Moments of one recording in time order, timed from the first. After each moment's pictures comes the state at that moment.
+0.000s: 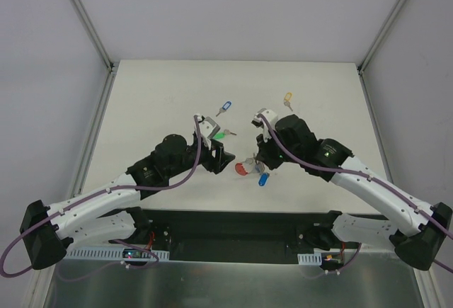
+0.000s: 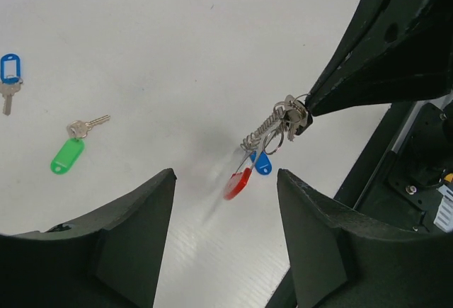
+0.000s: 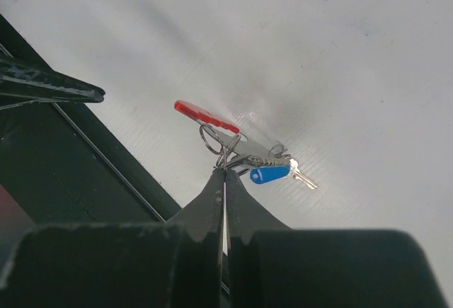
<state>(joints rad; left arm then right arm) -0.91 0.93 0.67 0.03 0.05 -0.20 0.86 1.08 1.06 -0.69 -0.05 0.11</state>
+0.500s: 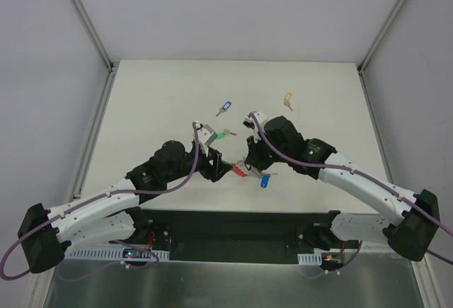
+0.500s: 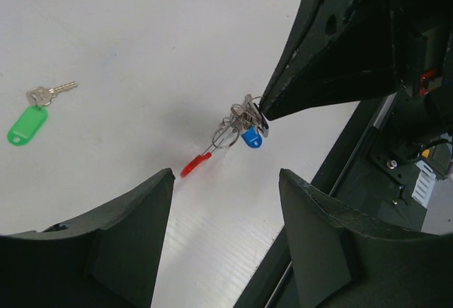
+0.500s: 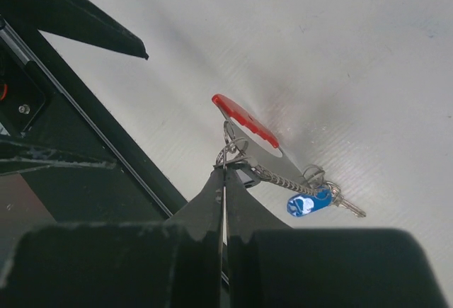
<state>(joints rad) -0.90 0.90 0.58 0.03 0.12 -0.27 0.87 1.16 0.98 -0.55 -0.12 0.21</state>
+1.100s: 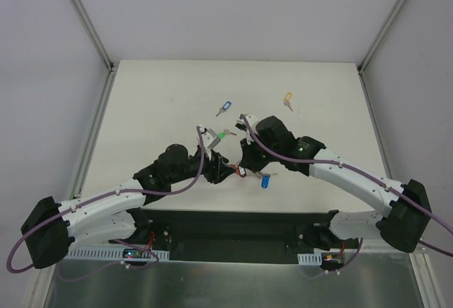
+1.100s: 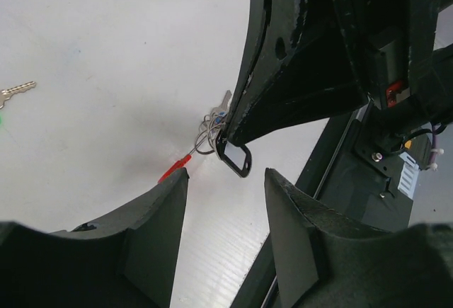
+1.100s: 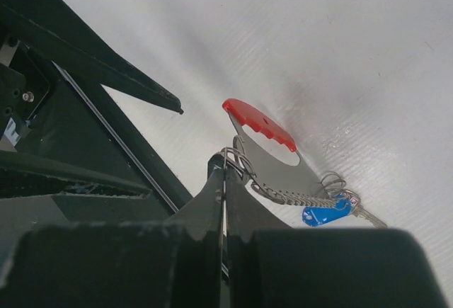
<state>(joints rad) -0.90 0.94 0.49 0.20 0.20 -0.31 0.88 1.24 0.98 -0.51 -0.18 0.22</state>
